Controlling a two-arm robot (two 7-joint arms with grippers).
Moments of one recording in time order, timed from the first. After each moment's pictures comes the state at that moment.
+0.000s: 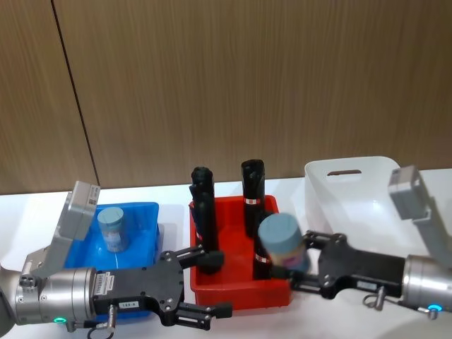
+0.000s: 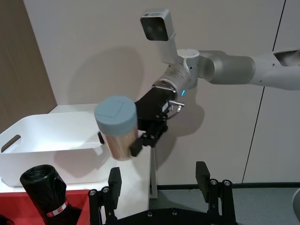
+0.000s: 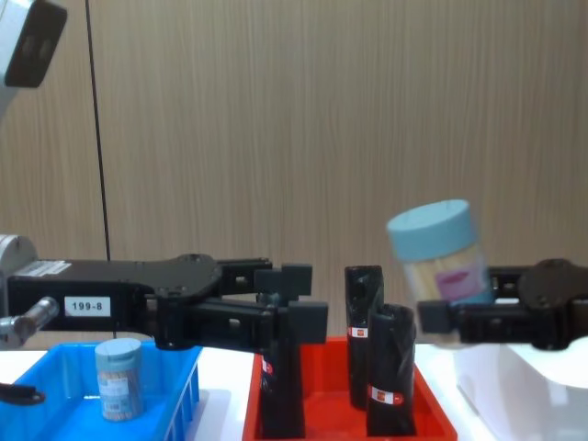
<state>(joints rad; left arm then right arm) -0.41 0.49 0.36 -1.38 -0.52 0.08 -1.28 0.25 0.51 -0.32 -1.58 0.41 0.16 0.82</state>
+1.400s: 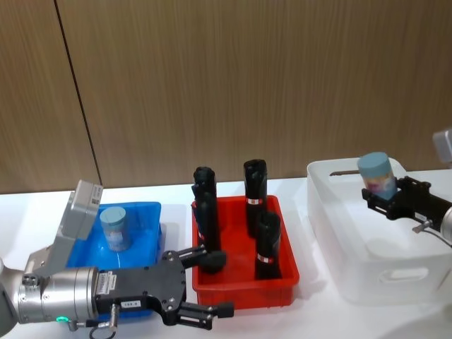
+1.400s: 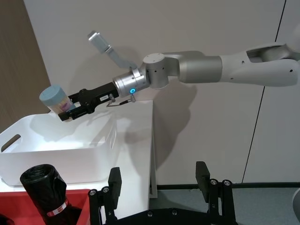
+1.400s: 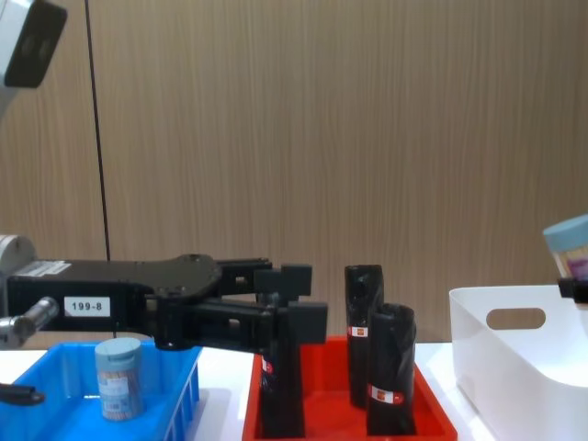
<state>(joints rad) -0.41 0.49 0.36 -1.38 -0.52 0.08 -1.28 0.48 0.45 -0.27 -1.13 0.30 0.13 0.43</state>
